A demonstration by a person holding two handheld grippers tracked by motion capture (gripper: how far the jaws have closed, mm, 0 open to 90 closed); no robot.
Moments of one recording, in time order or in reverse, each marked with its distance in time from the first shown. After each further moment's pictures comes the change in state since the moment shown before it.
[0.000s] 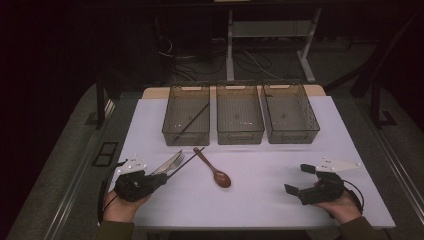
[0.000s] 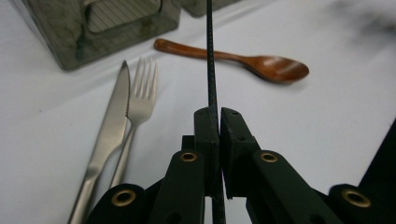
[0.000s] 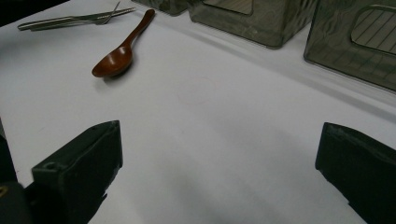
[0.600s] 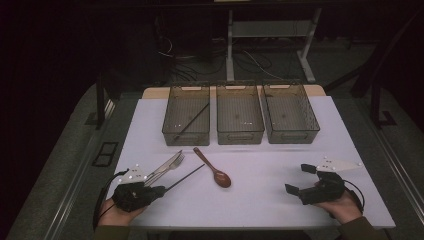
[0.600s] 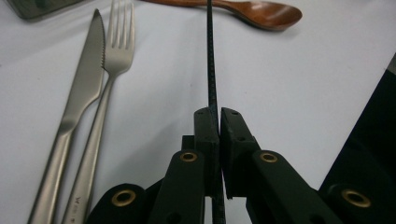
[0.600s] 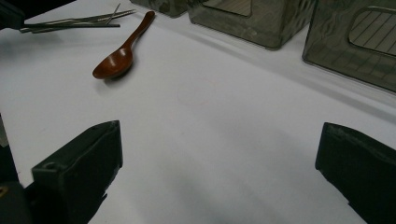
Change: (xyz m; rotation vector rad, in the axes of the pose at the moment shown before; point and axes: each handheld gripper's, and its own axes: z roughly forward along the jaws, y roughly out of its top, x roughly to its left) left arm 0.000 -0.026 0.000 0.094 -0.062 0.037; right arm -0.001 0.000 -0.001 -0.004 -0.001 0.004
